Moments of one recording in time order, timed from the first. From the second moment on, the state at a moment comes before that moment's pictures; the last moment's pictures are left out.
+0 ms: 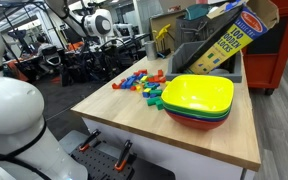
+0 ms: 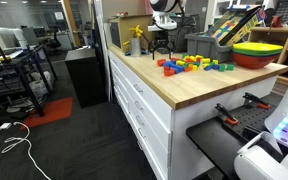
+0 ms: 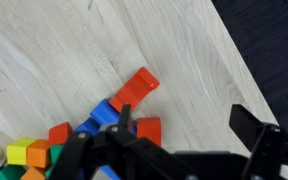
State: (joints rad) arm 0.17 0.29 0.12 -1.97 0.11 2.14 0.80
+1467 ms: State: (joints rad) arm 0.25 0.30 0.08 -2.14 0.18 2.42 1.04
